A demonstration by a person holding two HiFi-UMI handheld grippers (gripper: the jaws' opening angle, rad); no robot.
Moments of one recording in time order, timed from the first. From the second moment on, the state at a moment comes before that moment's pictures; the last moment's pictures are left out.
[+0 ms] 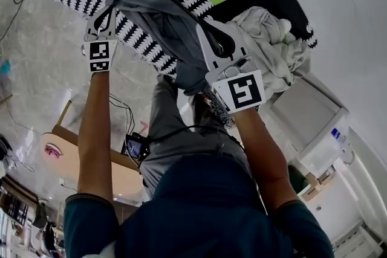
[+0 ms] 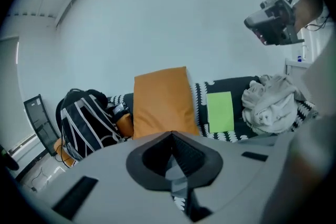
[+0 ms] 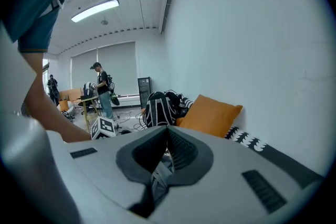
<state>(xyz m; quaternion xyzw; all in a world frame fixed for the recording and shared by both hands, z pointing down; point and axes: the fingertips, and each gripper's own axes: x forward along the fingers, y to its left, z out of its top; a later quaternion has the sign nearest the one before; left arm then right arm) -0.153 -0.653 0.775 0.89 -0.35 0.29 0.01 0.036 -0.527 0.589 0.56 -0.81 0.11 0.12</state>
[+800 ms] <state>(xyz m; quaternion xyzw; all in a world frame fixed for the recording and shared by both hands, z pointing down) -0.115 -0.564 0.461 0.91 -0.39 0.11 -0.09 0.041 -0.475 0.467 0.54 -0.84 0.05 0.07</state>
